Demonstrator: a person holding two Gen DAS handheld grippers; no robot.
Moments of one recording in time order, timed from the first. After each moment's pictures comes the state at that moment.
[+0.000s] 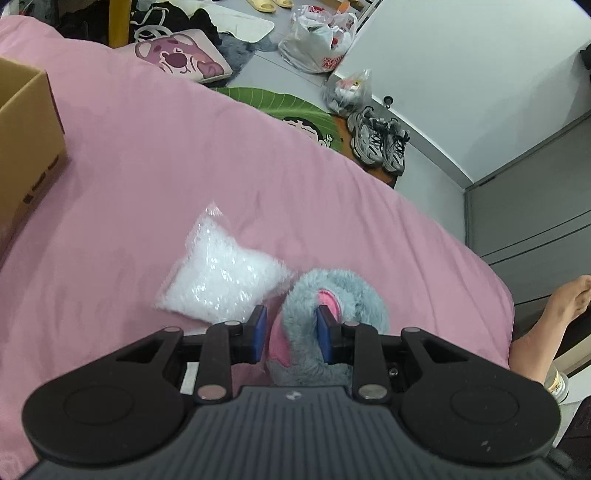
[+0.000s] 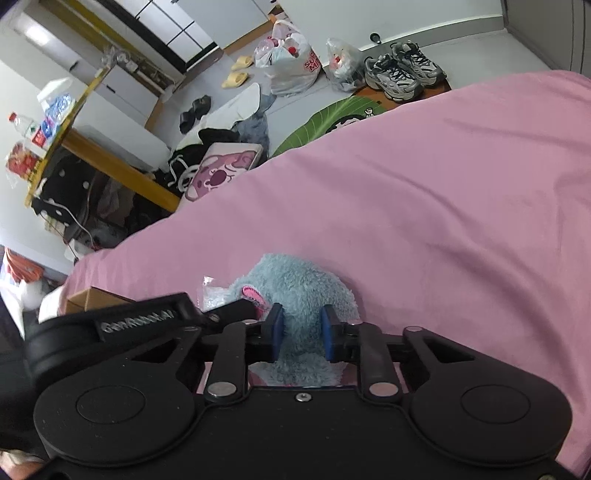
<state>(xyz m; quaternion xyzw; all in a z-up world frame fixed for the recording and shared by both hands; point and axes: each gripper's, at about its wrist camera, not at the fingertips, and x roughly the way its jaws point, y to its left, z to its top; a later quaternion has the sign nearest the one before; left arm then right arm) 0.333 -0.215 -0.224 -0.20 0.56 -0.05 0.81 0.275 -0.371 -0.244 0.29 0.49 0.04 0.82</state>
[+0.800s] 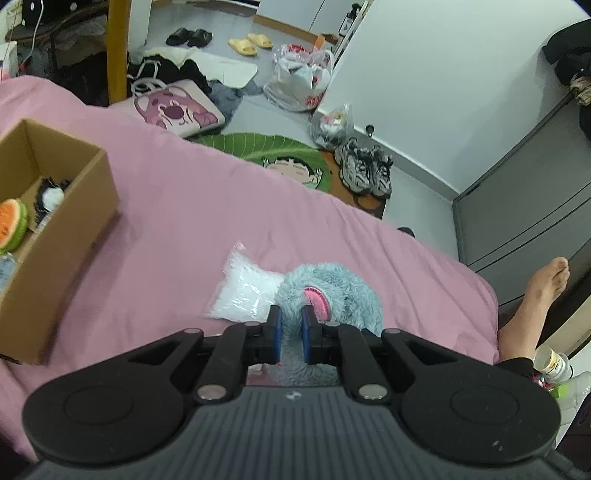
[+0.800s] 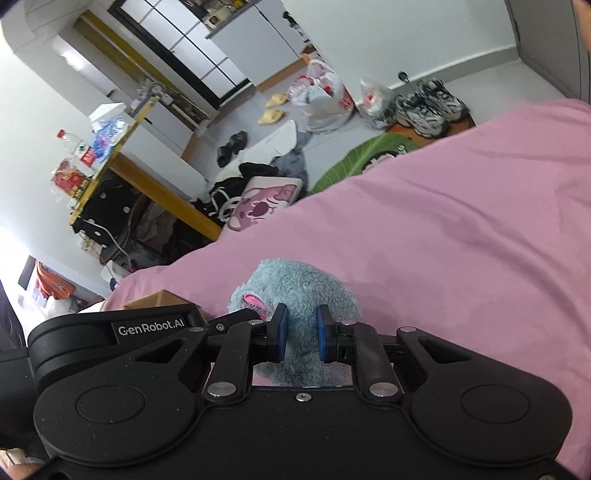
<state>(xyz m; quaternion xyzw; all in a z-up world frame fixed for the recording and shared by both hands) 0.289 -0.196 -0.155 -0.16 0.50 -0.06 0.85 0.241 -0.348 -0.196 0.31 0.42 0.06 0.85</state>
